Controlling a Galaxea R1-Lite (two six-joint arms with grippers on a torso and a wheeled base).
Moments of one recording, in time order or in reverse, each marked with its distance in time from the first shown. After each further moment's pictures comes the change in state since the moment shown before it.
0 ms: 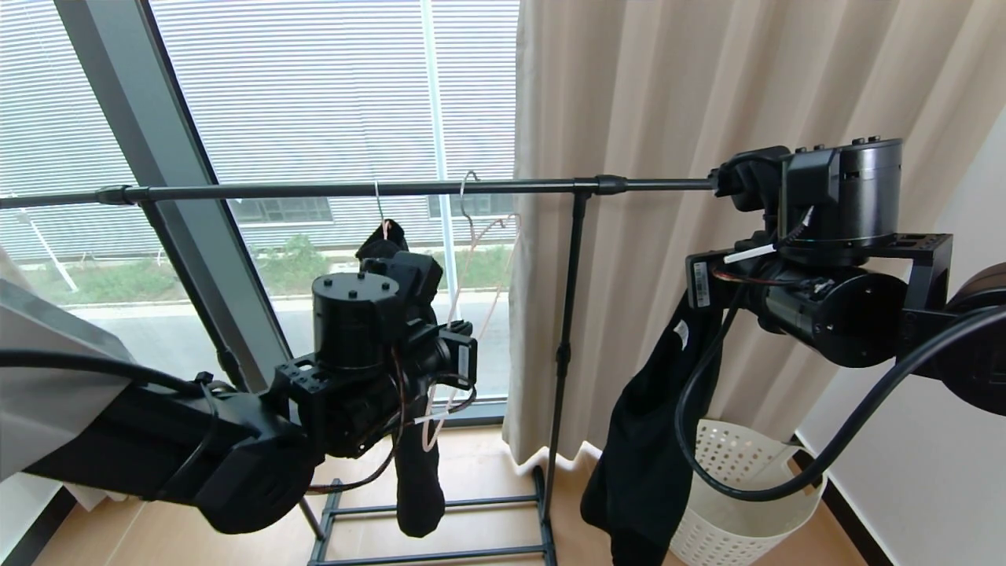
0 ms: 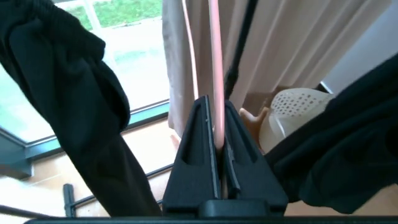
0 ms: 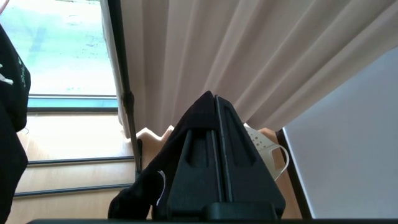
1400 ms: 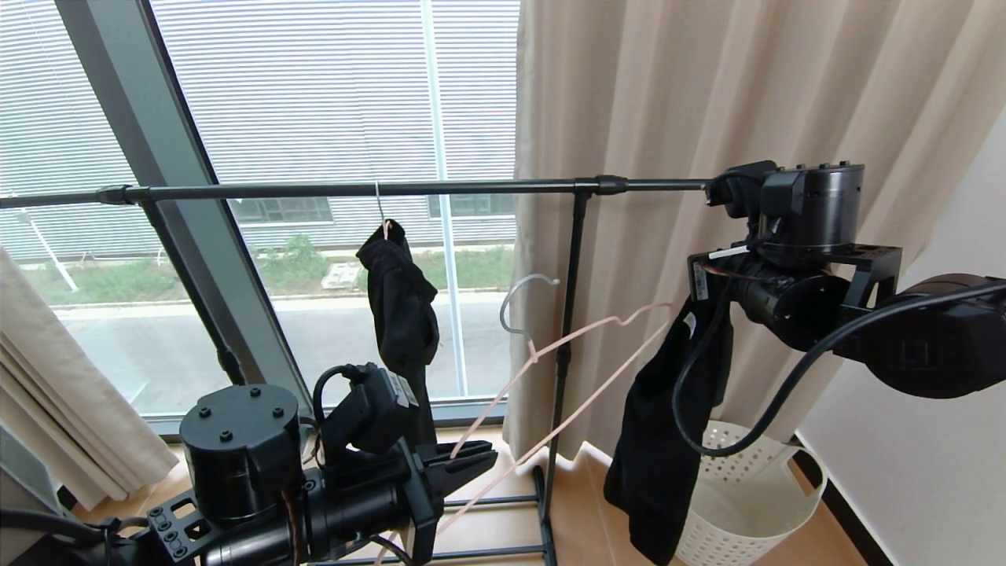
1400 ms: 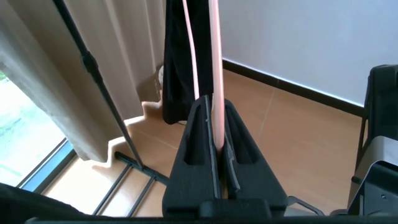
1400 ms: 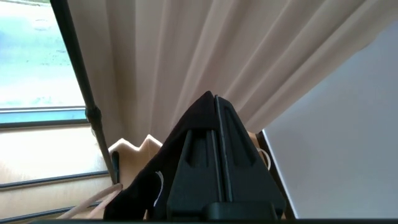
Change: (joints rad) left arm -0.022 -0.084 0.501 -0.433 -0.591 0.166; right arm -0.110 0.108 0.003 -0.171 -0.002 -0.083
